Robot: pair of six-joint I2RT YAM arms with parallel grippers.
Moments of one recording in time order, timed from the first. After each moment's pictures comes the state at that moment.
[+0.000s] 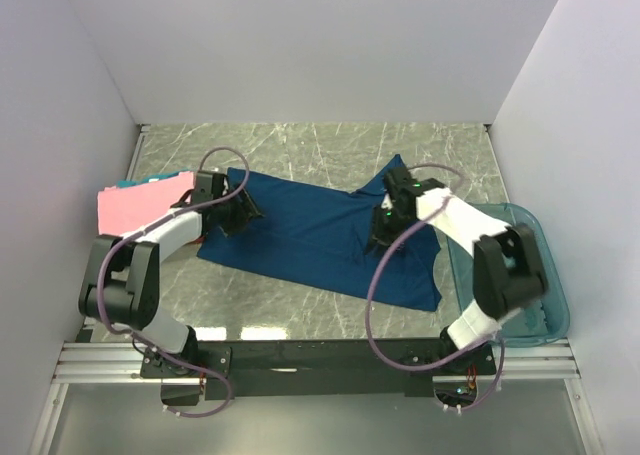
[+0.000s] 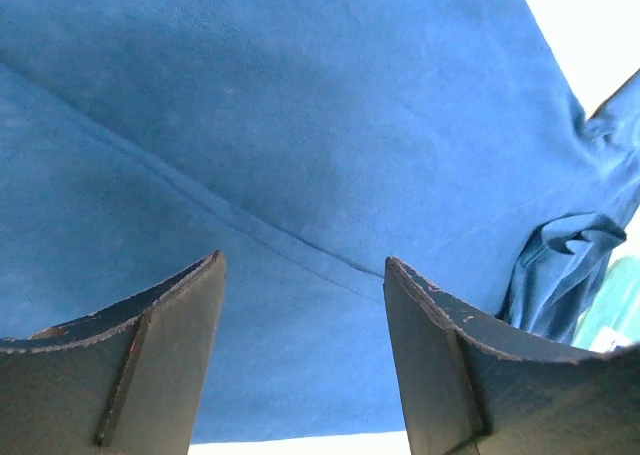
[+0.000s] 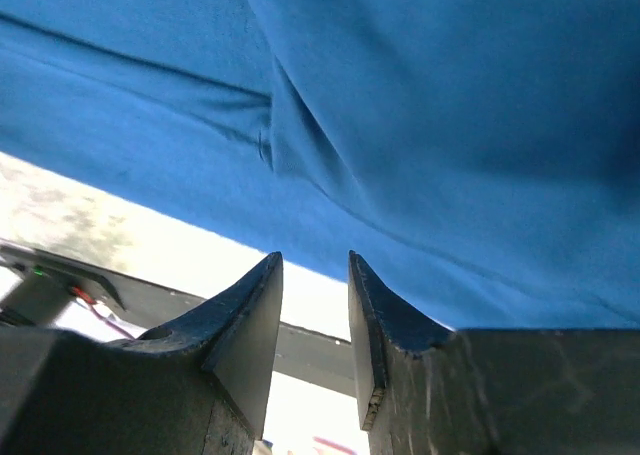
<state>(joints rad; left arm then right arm) -0.19 1.53 0.84 -0.16 0.20 -0.75 0.36 1.57 1.09 -0.82 -0.28 0.57</state>
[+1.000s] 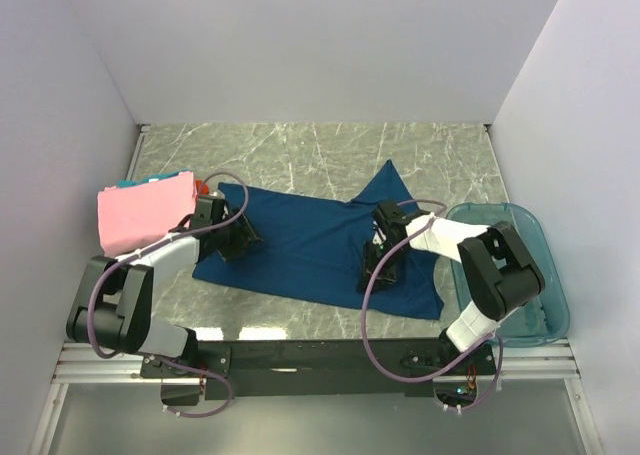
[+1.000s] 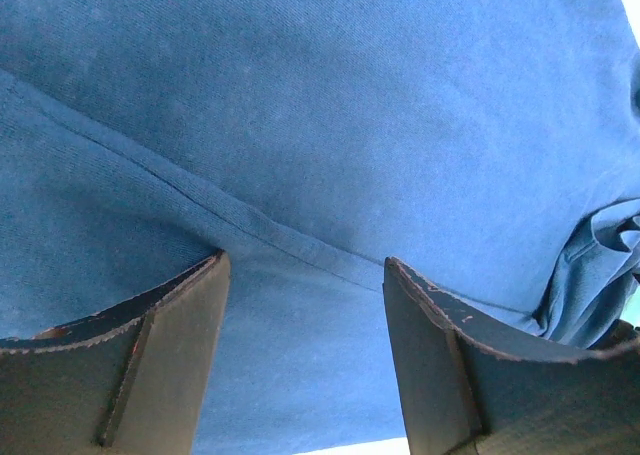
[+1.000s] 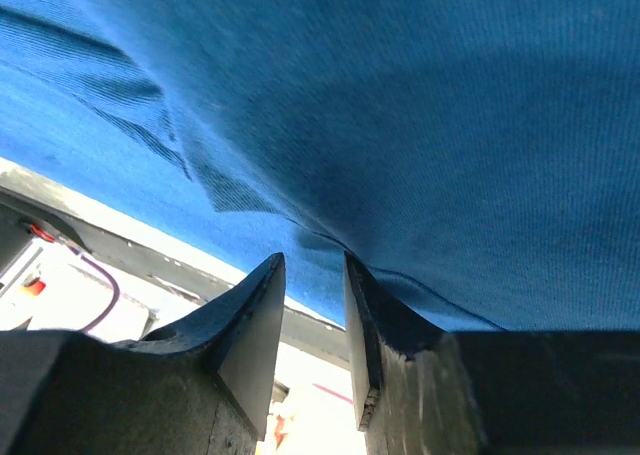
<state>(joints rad) -0.22 1.42 0.62 -0.11 0.17 -0.78 0.47 1.63 0.82 -0.64 -0.43 0.62</state>
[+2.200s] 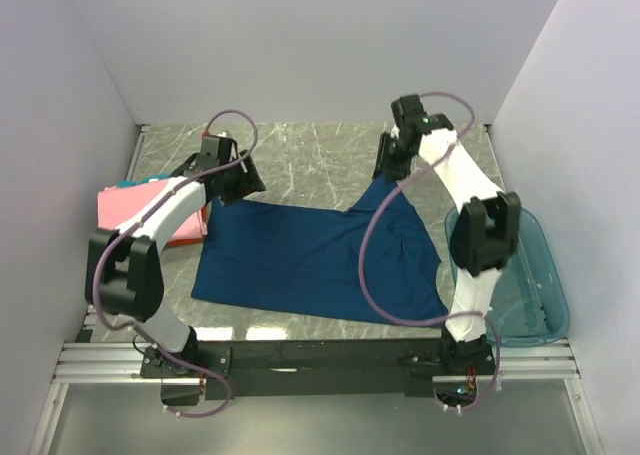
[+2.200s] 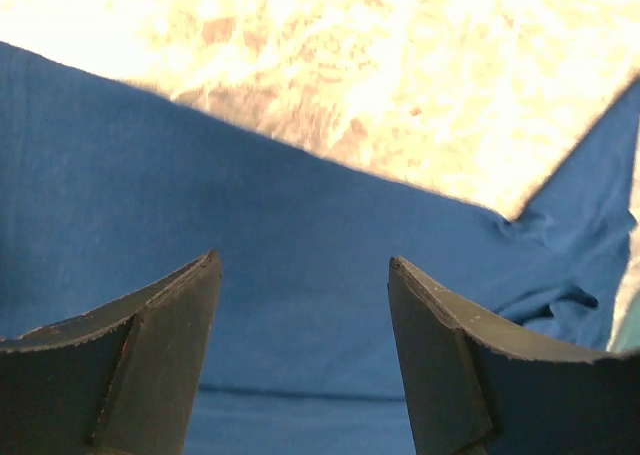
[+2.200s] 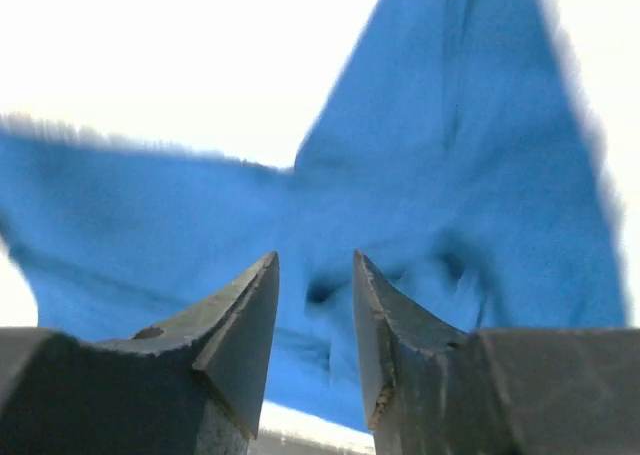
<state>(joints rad) -0.25 1.58 1.20 -0.45 0.06 -0.63 0.26 1.91 1.77 -0.97 -0.13 0.46</state>
